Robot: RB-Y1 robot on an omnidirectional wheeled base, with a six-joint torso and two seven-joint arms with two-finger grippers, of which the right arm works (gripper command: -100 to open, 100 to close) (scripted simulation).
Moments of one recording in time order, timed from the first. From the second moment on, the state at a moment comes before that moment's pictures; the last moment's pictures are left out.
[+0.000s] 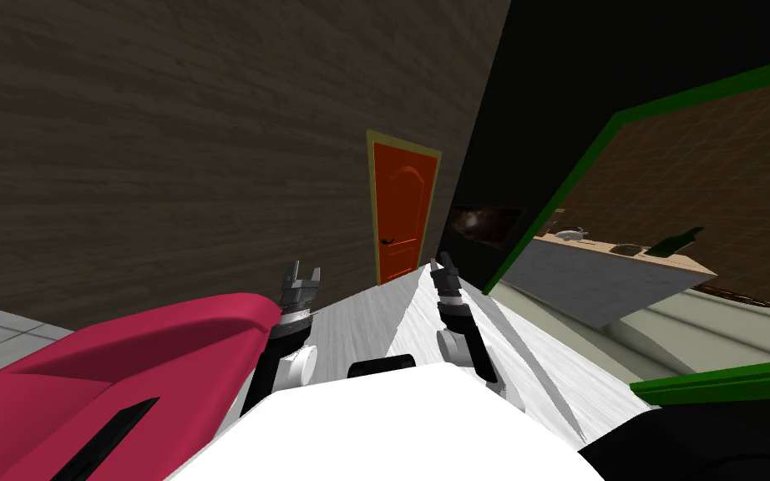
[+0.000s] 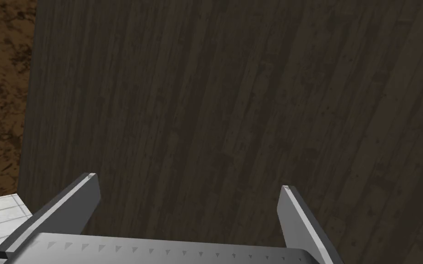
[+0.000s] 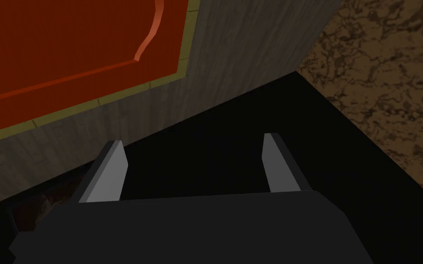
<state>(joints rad) 0.50 -0.01 0.03 -2.26 0.02 -0.41 -0.09</state>
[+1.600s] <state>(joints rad) 0.39 -0.10 0.02 -1.92 0.01 -0.48 -0.12</state>
